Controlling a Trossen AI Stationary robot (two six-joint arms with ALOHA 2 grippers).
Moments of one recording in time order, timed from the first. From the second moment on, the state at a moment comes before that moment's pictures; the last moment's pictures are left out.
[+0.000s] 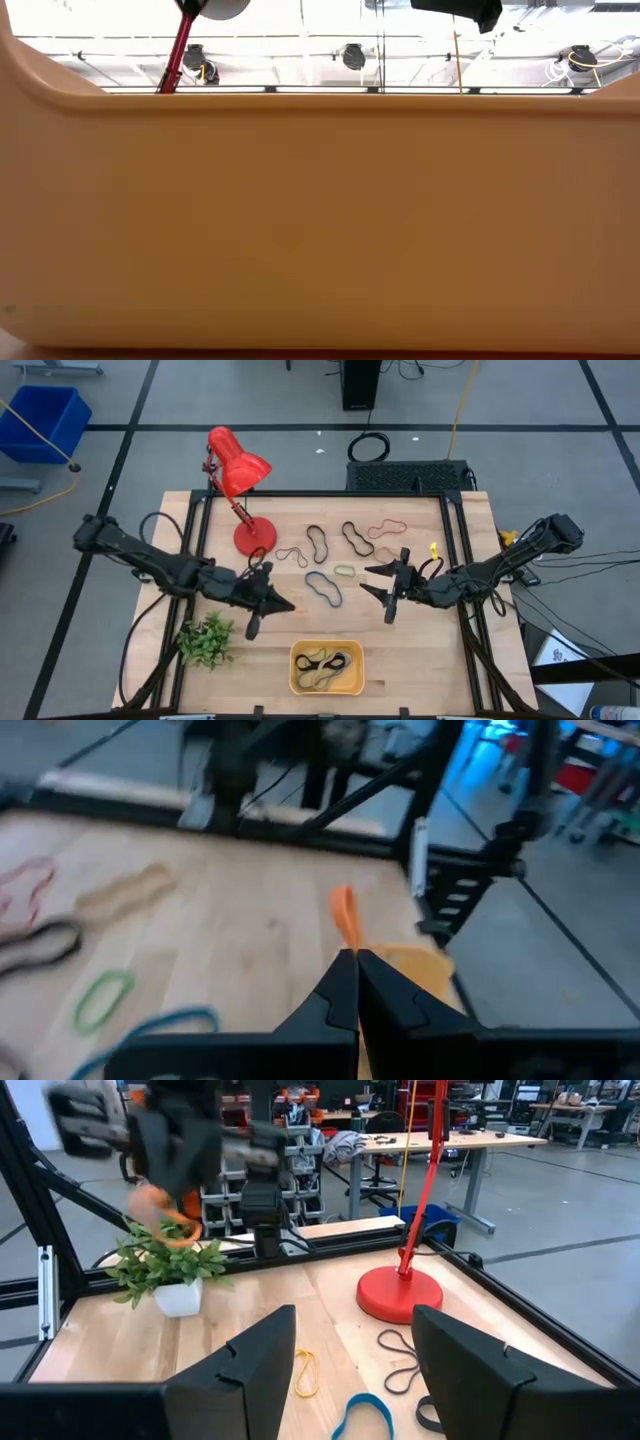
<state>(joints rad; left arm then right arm) -0.37 1.15 0.87 -0.02 -0.16 -0.28 0.44 1.10 0.70 0.22 0.73 0.17</state>
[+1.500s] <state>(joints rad) -0.49 2.06 1.53 -0.58 -0.08 -0.45 0.45 1.10 0.70 0.10 0.57 0.17</state>
